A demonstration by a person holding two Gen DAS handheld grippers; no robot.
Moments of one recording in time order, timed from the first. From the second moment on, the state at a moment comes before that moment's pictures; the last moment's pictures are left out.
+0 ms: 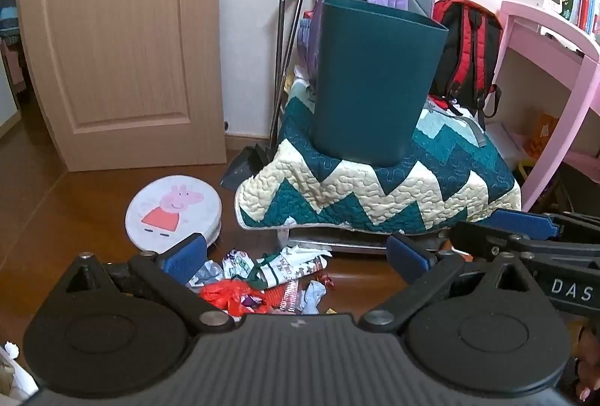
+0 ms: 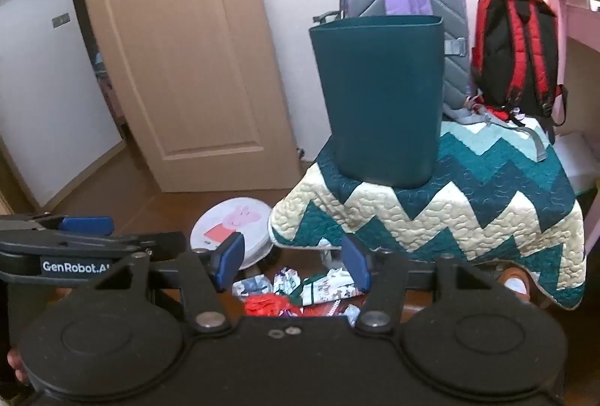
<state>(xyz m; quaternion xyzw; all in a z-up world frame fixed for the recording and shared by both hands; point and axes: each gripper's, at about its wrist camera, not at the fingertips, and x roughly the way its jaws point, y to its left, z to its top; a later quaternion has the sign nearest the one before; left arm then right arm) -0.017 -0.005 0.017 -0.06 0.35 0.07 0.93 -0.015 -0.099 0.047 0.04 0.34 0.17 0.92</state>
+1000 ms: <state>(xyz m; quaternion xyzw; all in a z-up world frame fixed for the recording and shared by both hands) -0.033 -0.001 0.023 -0.07 0.33 0.05 0.94 -0.027 -0.097 0.057 0.04 0.32 0.16 0.93</state>
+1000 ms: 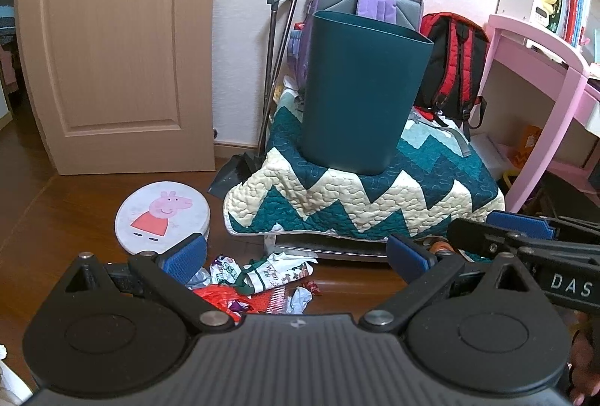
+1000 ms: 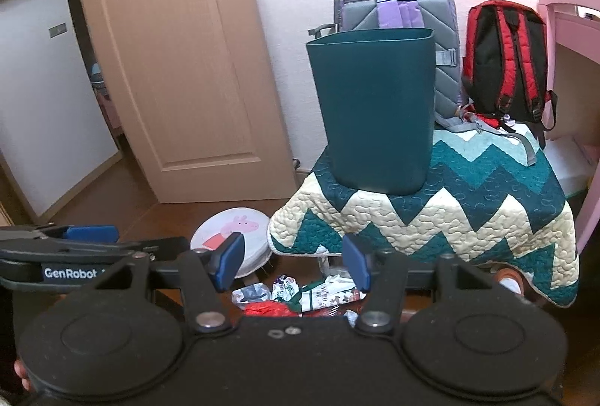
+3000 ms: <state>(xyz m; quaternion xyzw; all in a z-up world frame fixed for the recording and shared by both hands) 0.171 0.120 -0.138 -0.10 0.51 0.11 0.85 0.178 -0.105 -0.142 0.05 0.53 0.15 0.84</state>
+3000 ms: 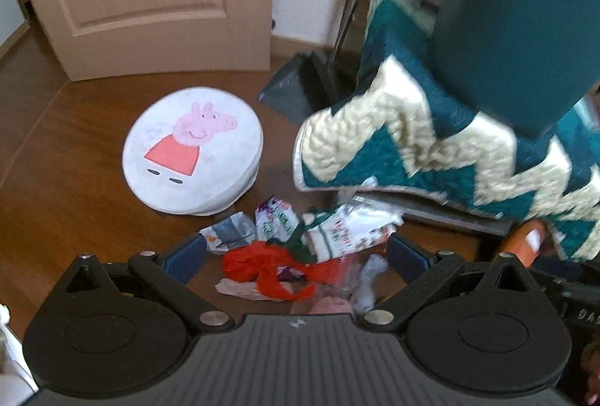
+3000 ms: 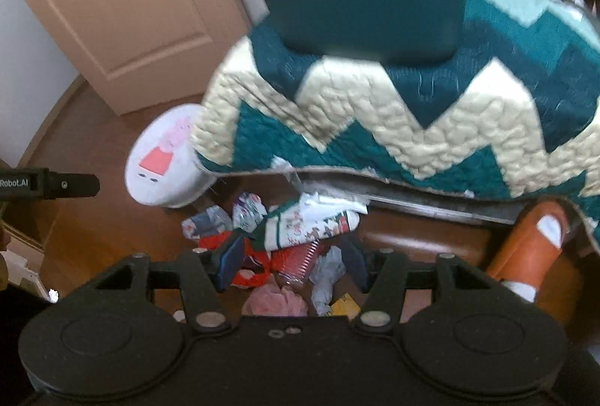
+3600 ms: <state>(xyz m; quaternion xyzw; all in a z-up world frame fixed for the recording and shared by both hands) 0.257 0.076 -0.286 0.09 0.56 -0.08 0.82 0.219 -0.104 -0.321 0.03 0.65 0.10 0.75</state>
